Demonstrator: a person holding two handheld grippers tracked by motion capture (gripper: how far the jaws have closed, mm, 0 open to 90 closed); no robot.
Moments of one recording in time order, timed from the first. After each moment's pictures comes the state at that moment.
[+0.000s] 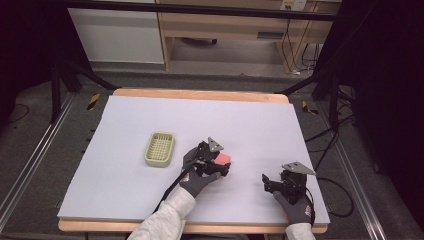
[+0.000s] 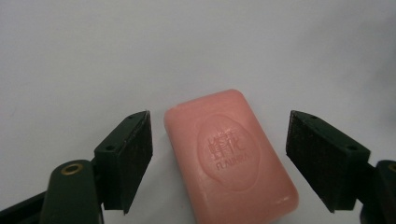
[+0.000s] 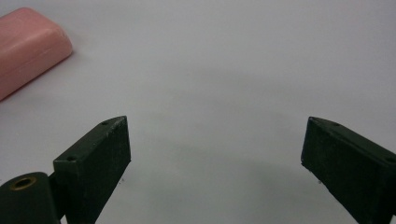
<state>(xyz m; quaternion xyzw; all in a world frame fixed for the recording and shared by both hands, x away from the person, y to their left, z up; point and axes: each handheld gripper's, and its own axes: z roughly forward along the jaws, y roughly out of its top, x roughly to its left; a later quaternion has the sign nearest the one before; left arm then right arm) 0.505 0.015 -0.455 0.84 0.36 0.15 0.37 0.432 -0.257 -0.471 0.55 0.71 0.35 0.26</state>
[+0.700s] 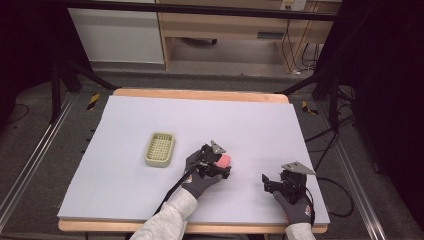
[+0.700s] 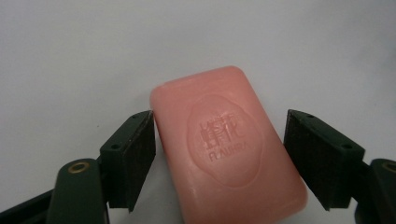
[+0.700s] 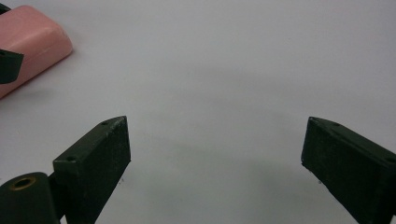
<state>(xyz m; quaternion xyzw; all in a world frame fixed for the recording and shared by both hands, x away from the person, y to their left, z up) 0.506 0.008 -0.469 0.85 0.37 0.14 0.35 0.432 -0.257 -0.472 0.55 0.71 0.34 0.26</state>
